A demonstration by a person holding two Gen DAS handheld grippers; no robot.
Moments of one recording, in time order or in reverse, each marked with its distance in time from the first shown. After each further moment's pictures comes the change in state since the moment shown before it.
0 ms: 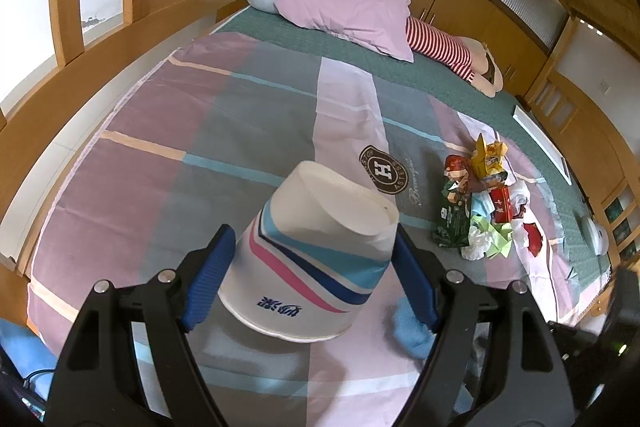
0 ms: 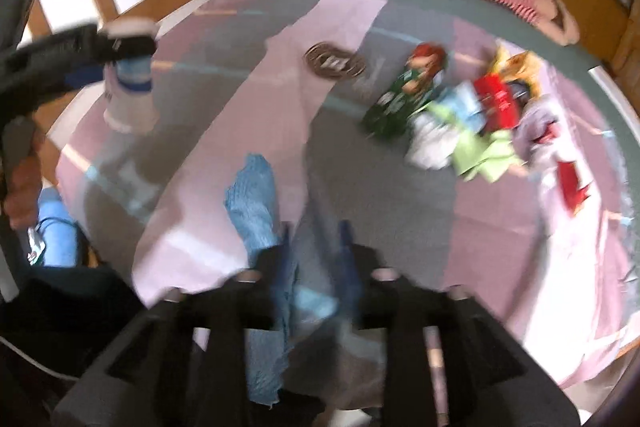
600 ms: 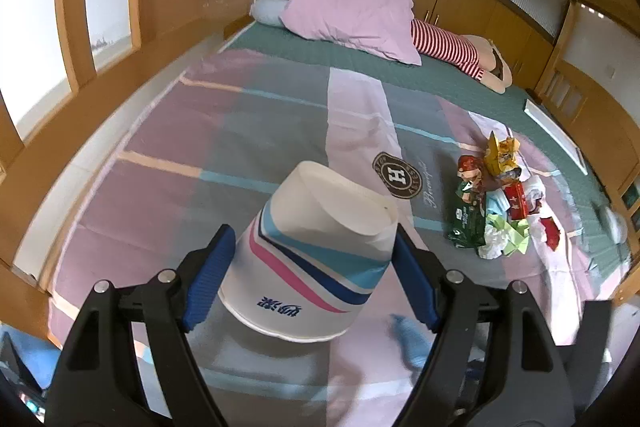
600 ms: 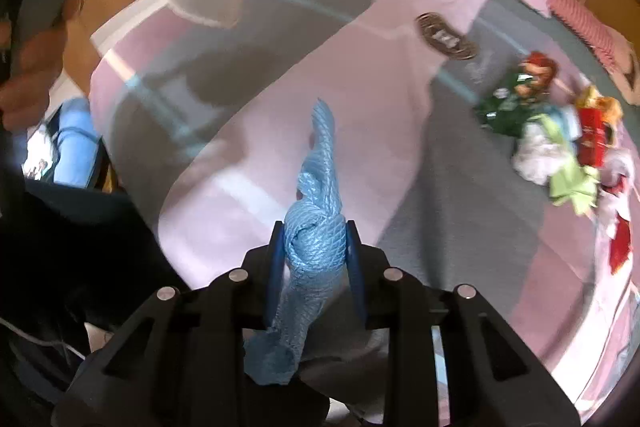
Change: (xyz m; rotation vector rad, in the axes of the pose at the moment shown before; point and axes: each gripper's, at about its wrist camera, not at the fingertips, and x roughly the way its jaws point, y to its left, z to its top) left arm -0.007 -0.005 -0.001 0.066 -0.049 0.077; right arm 0.031 0.050 -0.011 -0.237 0.100 0.091
